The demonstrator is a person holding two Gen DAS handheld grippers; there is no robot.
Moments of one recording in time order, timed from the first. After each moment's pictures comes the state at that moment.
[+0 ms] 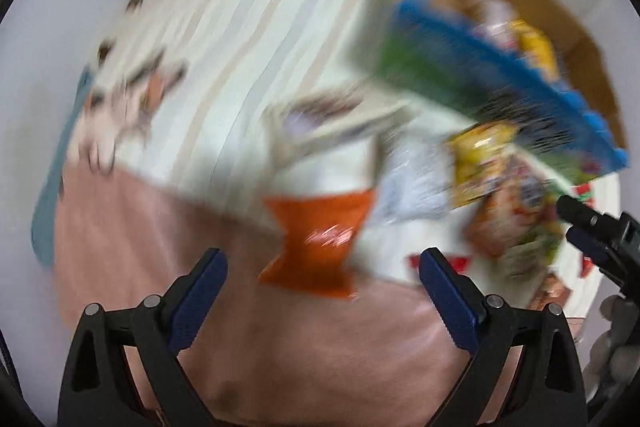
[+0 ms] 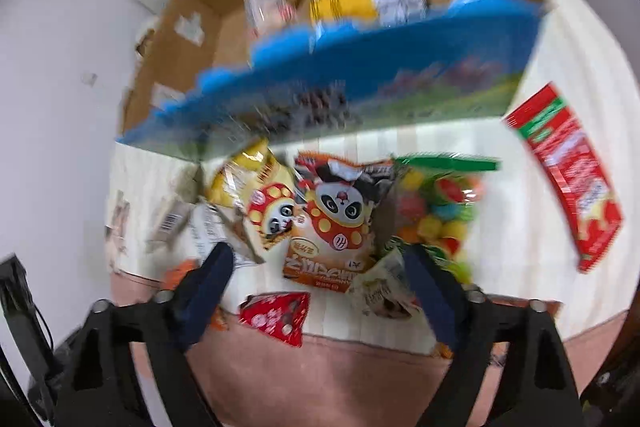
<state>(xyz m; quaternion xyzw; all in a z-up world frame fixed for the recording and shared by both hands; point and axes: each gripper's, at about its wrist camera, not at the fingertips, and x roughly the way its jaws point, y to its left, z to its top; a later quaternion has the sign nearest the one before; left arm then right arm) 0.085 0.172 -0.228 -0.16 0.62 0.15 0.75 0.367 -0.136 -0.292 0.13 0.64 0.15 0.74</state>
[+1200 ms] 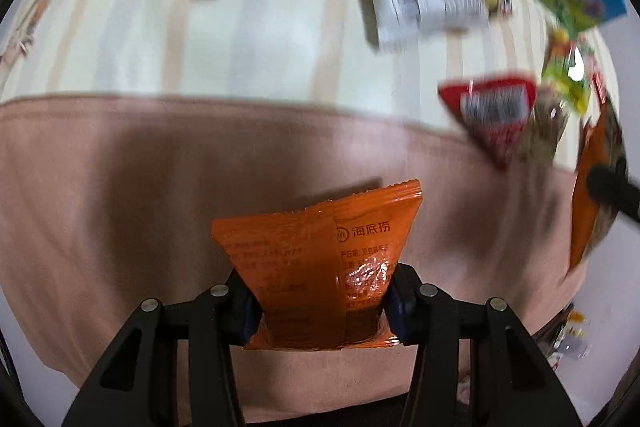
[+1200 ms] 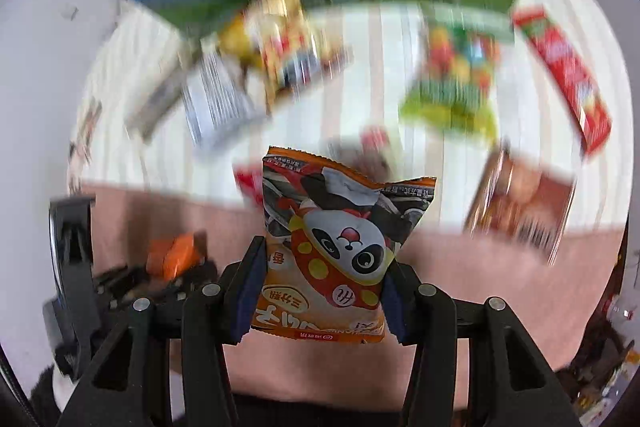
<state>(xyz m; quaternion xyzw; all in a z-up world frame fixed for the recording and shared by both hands) 0.020 0.164 -0.330 -0.11 0.71 -0.01 0.70 0.245 -0.084 -0.313 0.04 0.69 0.13 0.71</state>
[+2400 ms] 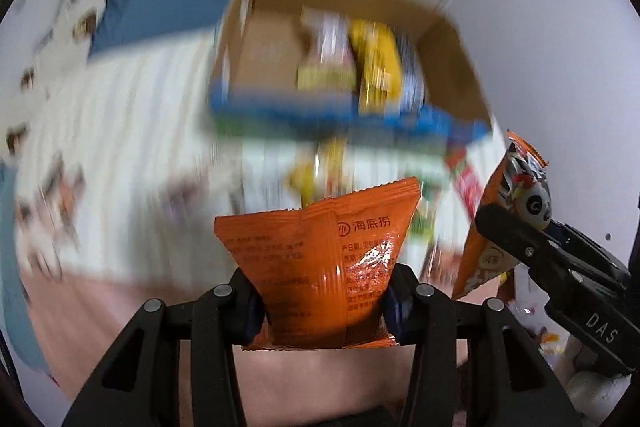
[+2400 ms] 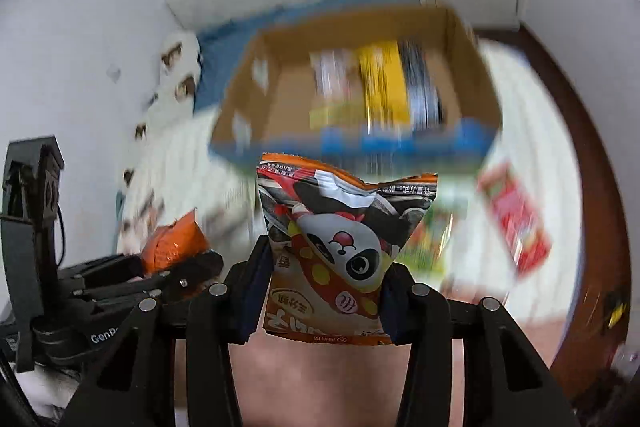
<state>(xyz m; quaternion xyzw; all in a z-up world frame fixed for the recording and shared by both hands) 0.132 0.137 -0.108 -0.12 0.57 -0.07 0.81 0.305 -0.109 -0.156 0.06 0.55 0.16 0.82</state>
